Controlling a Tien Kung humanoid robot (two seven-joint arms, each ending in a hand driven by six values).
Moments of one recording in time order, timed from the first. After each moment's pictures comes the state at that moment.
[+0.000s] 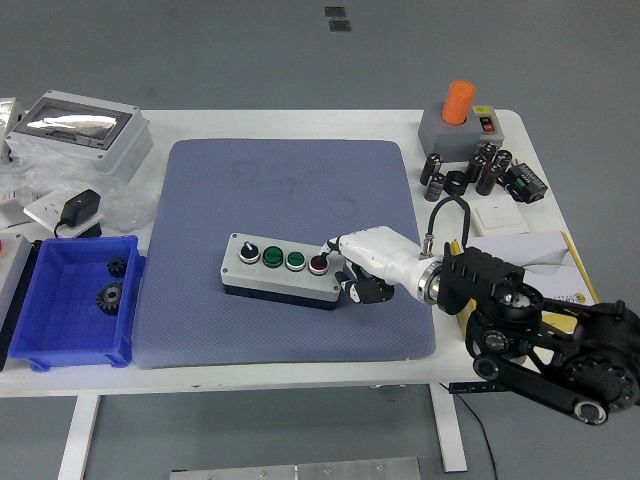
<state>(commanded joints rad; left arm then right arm) -0.01 0.15 -1.90 -0.35 1.76 -0.21 0.59 0.64 -0.44 0.43 1.56 -1.80 0.03 -0.33</state>
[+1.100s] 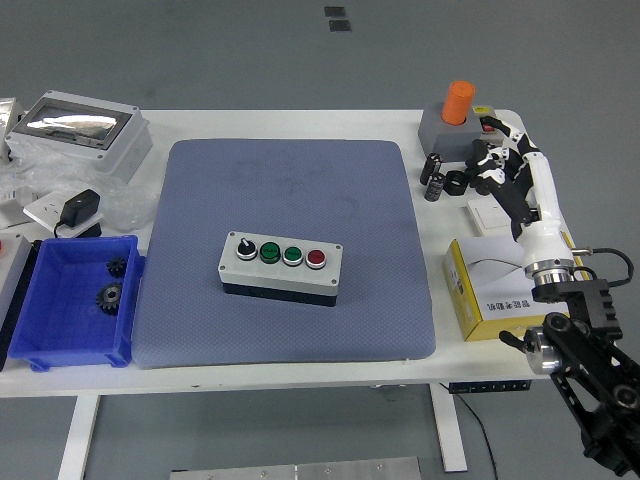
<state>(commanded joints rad) 0.00 0.13 -1.89 -0.34 1.77 -0.20 0.58 0.14 -0.25 1.19 1.35 -1.02 -0.36 0.46</state>
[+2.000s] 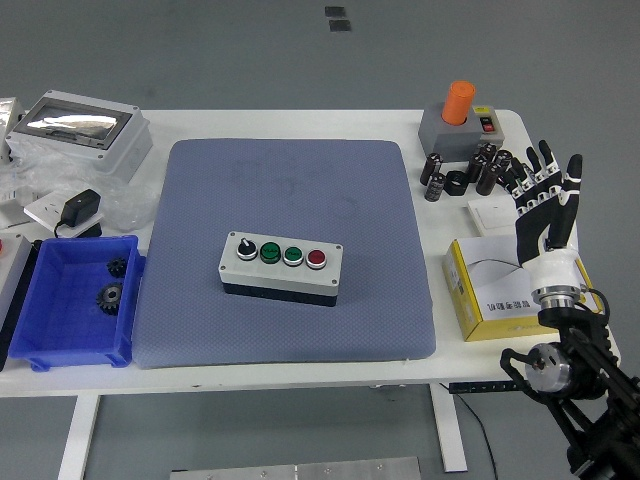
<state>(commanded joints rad) -0.01 0.14 -1.90 -0.34 1.78 -0.20 0.57 0.12 -0.22 1.19 1.23 -0.63 -0.15 0.59</state>
